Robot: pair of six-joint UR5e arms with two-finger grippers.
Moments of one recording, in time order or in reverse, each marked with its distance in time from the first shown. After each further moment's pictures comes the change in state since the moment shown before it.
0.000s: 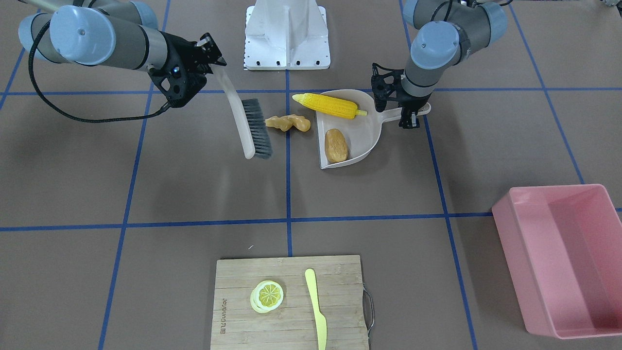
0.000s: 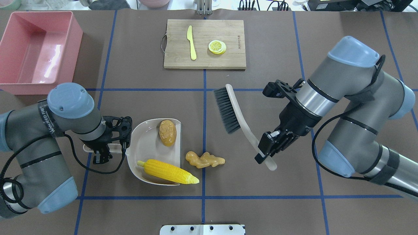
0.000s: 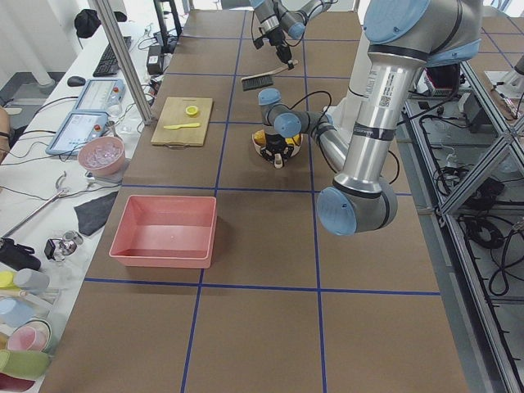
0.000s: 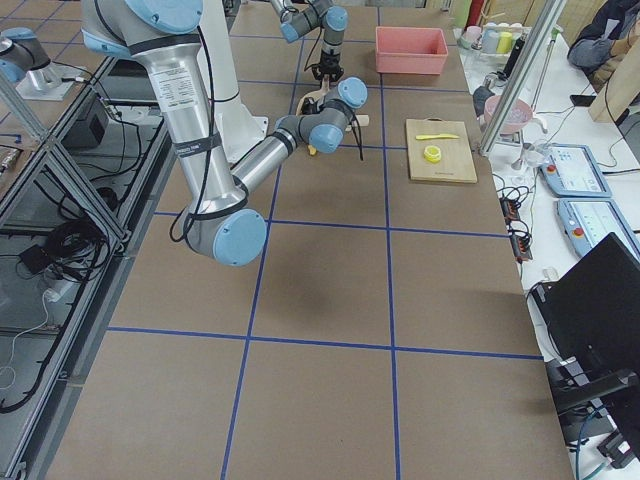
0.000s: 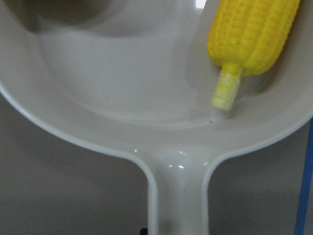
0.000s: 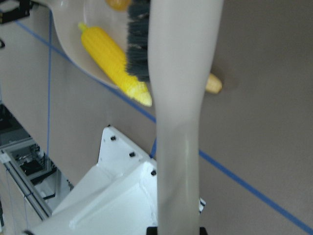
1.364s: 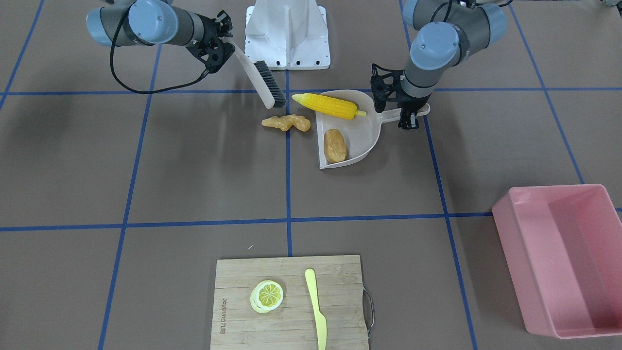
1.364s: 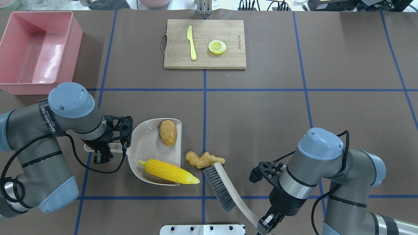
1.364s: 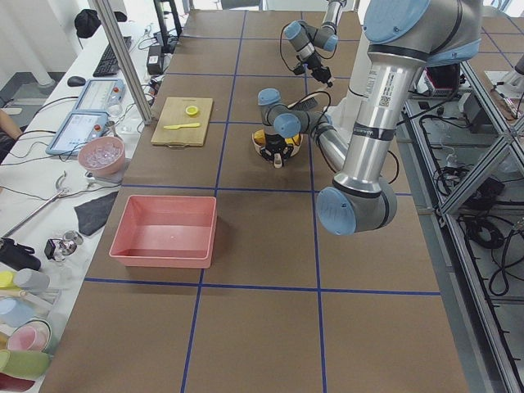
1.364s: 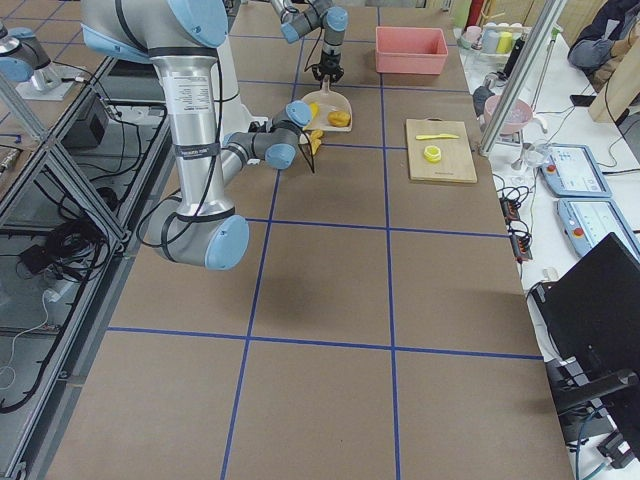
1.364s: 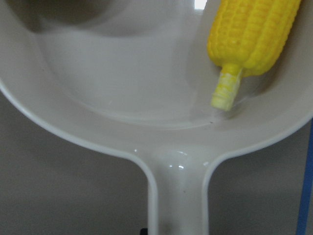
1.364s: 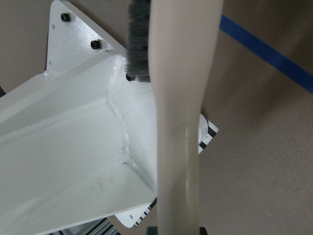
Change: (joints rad) left arm -0.001 -0.003 0.007 -0.007 -0.001 0.000; right arm -0.335 -0.086 0.024 -0.003 -0.224 -0.039
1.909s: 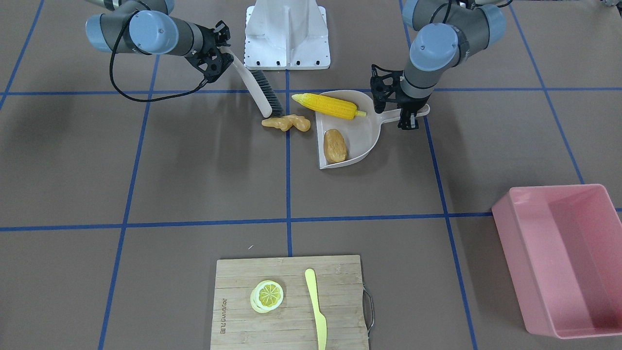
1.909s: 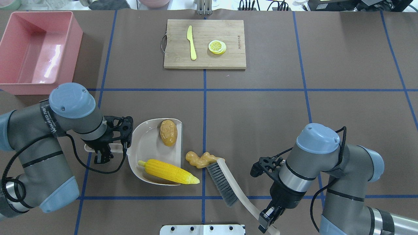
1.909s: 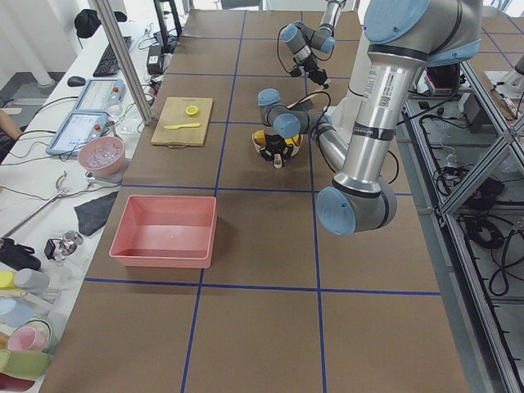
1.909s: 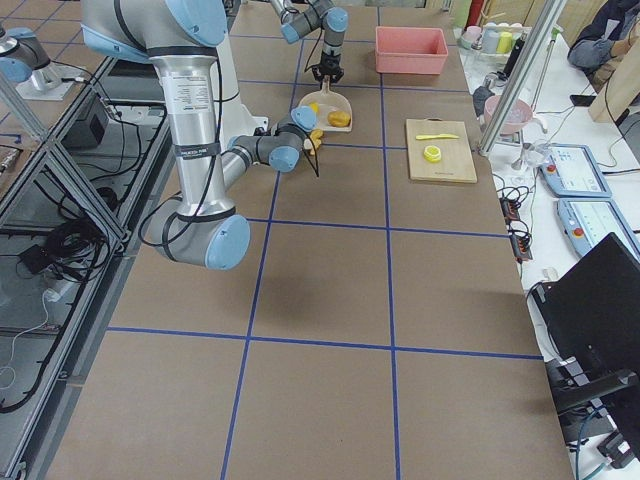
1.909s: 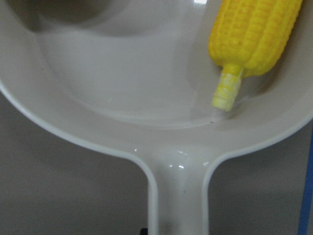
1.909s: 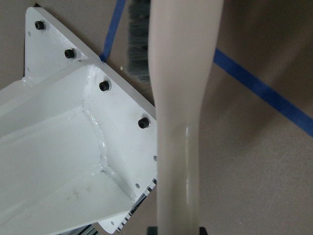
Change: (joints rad) left arm 0.001 -0.002 0.005 -0.001 0.000 0.000; right arm 0.026 0.004 -0.033 -0.026 0.011 -0.041
